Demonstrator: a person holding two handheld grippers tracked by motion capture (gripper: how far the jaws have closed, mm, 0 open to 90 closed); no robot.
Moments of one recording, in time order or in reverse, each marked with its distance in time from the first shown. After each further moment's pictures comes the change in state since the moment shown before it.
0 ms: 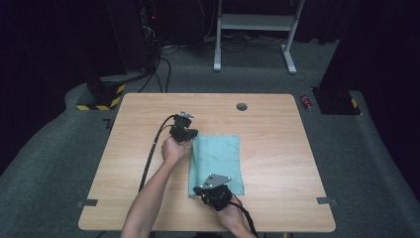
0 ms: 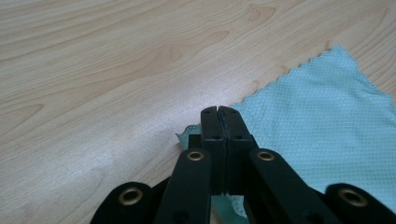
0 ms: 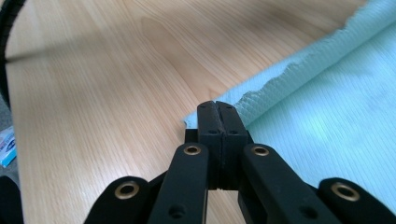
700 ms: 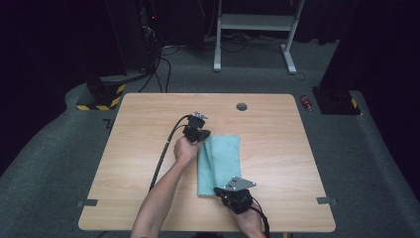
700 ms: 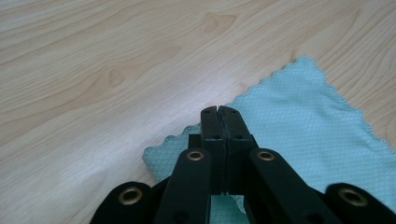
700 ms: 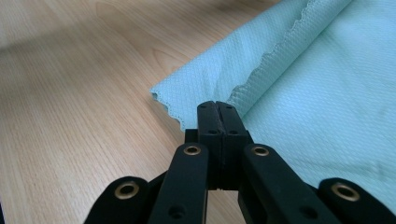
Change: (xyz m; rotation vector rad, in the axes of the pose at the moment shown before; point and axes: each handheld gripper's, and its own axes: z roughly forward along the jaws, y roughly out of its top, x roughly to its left) left arm -0.035 0.017 0.026 0.012 -0.038 0.058; right arm -0.024 -0.038 -0.038 -0.029 -0.089 0.093
